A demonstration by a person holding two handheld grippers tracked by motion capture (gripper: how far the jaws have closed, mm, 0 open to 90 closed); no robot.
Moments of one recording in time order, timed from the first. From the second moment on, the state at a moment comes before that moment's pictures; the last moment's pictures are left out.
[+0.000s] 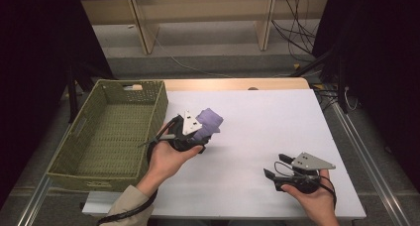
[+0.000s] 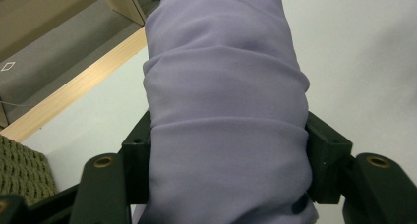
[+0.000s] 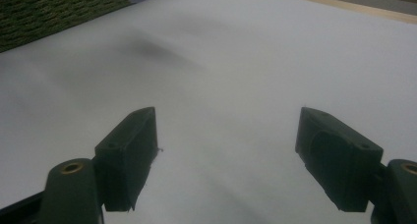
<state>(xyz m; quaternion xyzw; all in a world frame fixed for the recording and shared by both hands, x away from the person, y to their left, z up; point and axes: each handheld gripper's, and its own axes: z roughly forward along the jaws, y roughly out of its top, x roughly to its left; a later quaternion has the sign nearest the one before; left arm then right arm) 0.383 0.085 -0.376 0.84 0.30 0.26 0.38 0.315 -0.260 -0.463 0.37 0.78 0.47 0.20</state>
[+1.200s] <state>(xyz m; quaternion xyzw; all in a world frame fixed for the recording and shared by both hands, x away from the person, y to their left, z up) 0.367 0.050 -0.402 0.87 0.26 0.21 0.37 0.316 -0.260 -0.463 0.37 0.78 0.47 0.20</state>
